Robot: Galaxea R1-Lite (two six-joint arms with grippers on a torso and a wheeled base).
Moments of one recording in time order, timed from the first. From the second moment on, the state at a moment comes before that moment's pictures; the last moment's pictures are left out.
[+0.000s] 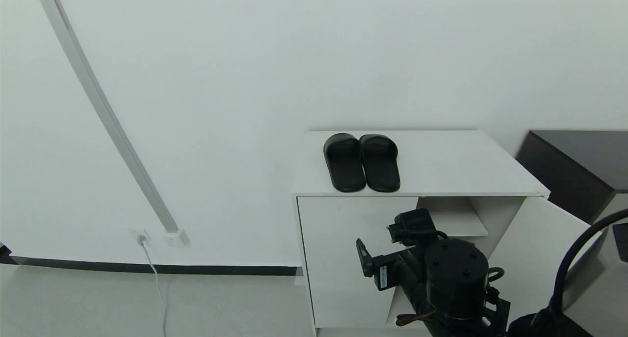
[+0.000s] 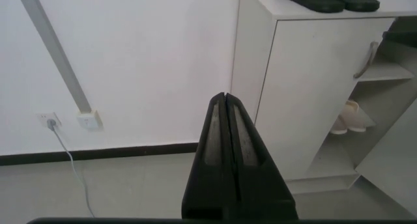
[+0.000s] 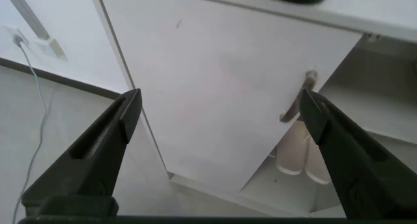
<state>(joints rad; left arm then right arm) 0.00 0.00 0.00 0.00 -0.06 0.00 0.91 2.01 -0.57 -1.29 -0.62 0.07</state>
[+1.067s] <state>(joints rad) 0.00 0.00 0.00 0.00 -0.06 0.00 0.85 1.98 -0.89 -0.83 -0.60 0.10</state>
